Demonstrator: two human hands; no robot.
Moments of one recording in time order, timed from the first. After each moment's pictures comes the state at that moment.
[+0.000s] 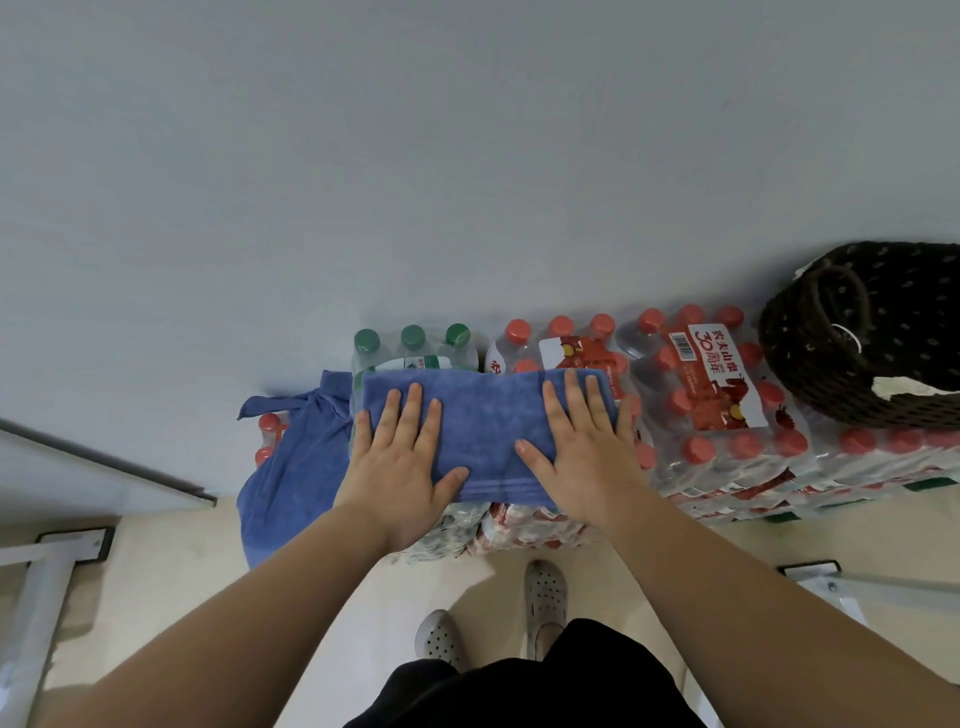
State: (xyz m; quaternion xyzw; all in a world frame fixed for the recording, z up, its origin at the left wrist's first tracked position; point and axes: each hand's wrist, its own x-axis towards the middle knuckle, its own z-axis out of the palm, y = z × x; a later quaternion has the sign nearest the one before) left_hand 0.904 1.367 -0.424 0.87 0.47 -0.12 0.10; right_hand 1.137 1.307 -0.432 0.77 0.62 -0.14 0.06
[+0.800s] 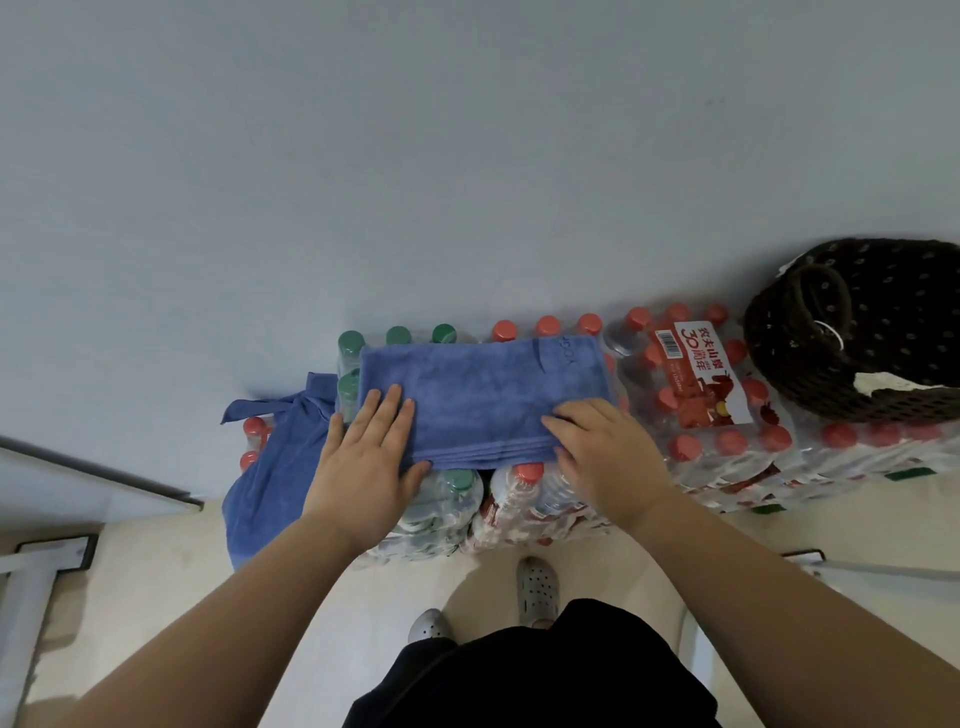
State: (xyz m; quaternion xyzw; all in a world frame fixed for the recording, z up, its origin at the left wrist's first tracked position) left_hand 0.888 1.377 -0.434 0.87 0.48 -0.03 0.11; right_hand 1.175 1.293 -0.426 0.66 0.75 -0.01 -0.07
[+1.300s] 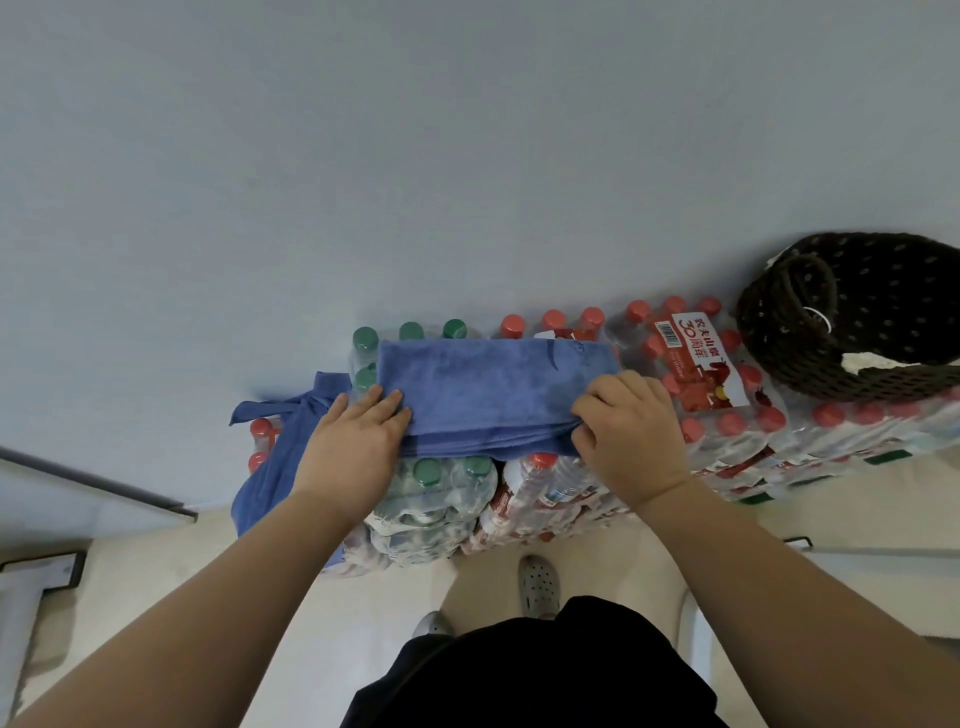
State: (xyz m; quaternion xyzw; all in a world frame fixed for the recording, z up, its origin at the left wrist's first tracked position) left_hand 0.859 1.401 -0.426 0.92 0.40 -0.01 0.00; right_hand 1.154 1.286 -0.395 0.70 0.70 0.13 -0.10
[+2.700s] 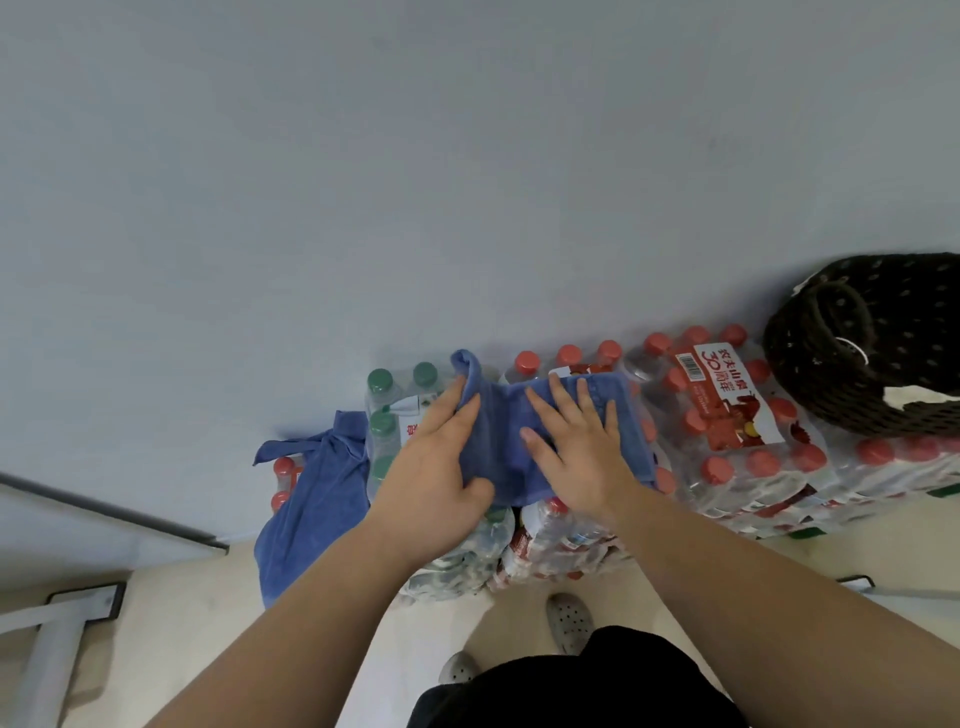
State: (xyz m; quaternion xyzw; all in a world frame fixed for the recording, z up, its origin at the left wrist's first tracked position) left_hand 0.922 1.375 -0.352 0.82 0.42 0.15 0.36; right_hand 1.127 1.343 -0.435 0.76 0.61 -0.19 -0.10
